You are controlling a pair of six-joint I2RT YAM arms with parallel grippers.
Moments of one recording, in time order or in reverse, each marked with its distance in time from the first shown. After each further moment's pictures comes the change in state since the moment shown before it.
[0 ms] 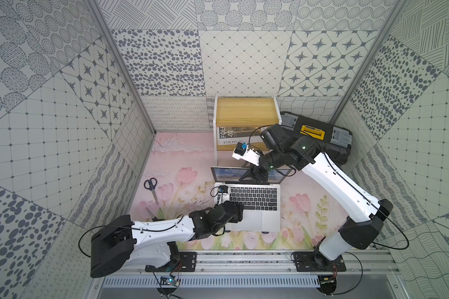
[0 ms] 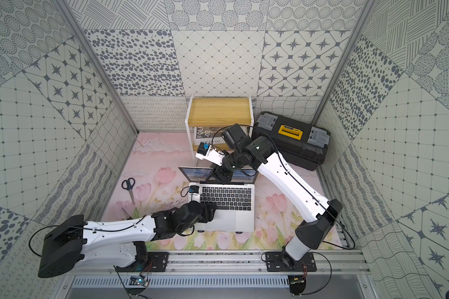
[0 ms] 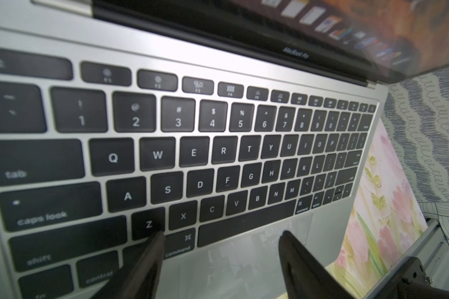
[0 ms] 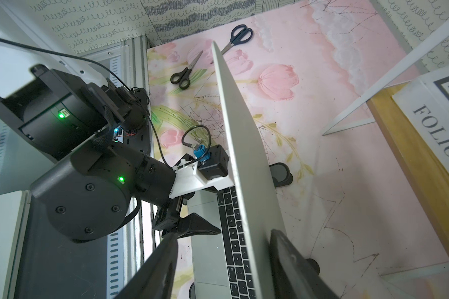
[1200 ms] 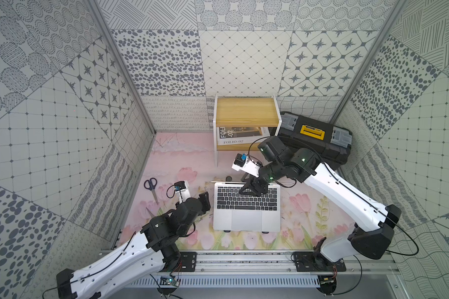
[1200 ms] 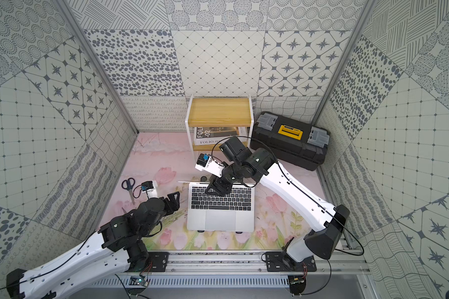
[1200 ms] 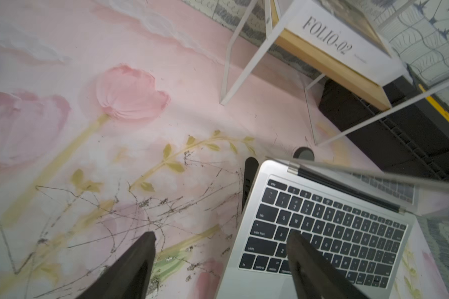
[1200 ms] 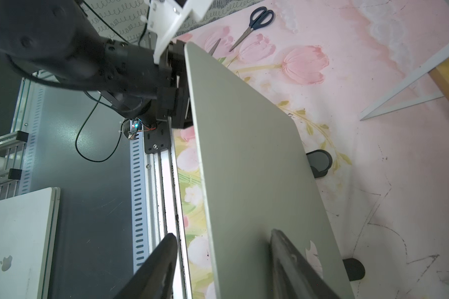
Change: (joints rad) left arm 0.249 -0.625 0.054 -0.582 -0.229 0.002; right arm 0.069 -0.099 -0.191 0.085 -0.010 0.104
